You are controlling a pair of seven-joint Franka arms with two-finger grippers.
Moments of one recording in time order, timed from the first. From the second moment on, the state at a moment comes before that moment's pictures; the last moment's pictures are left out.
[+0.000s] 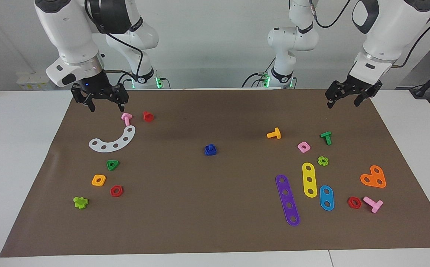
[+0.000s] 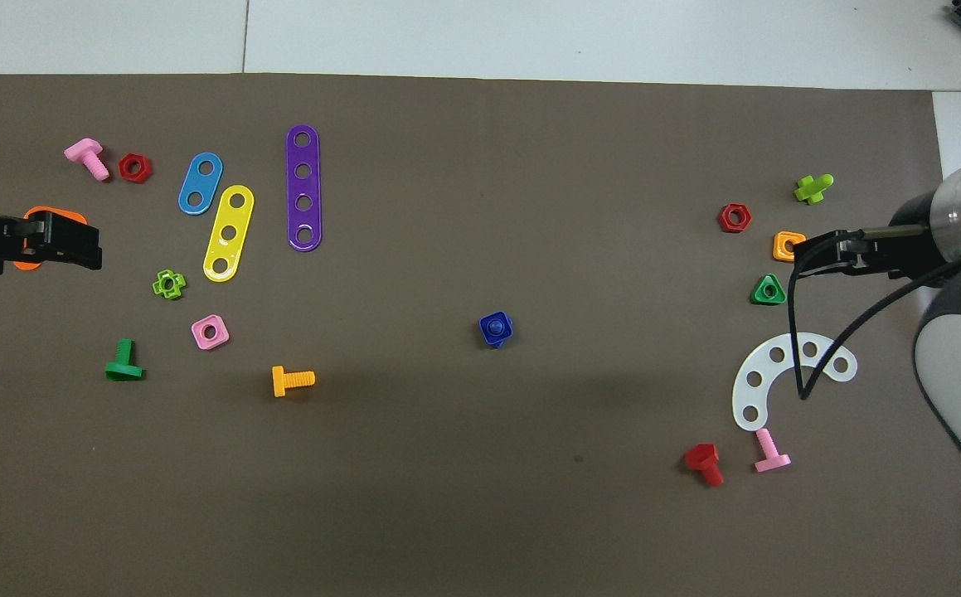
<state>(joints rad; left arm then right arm) -0.20 0.02 0.12 -1.57 0.01 1.58 -0.07 0.03 0.00 0.06 -1.65 -0.03 1.66 0.10</state>
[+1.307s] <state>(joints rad) -0.73 0.40 0.08 -1.68 -0.19 2.23 -0.66 0.03 0.00 0.06 -1.65 -0.03 1.66 0.10</state>
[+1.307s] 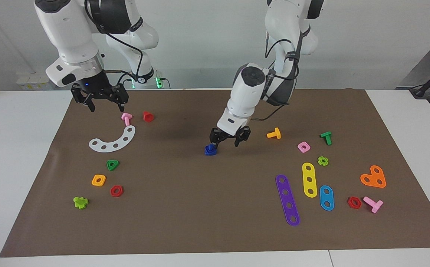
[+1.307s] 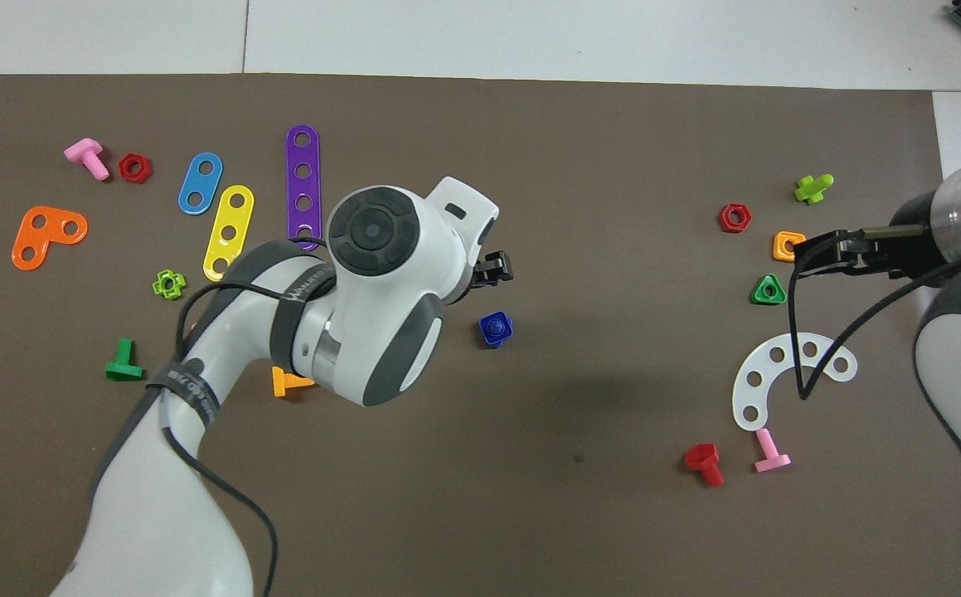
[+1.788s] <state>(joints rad) -0.78 0.47 0.09 -1.68 -0.17 2.27 -0.67 0.02 0.00 0.06 -1.65 -0.03 1.66 0.10</state>
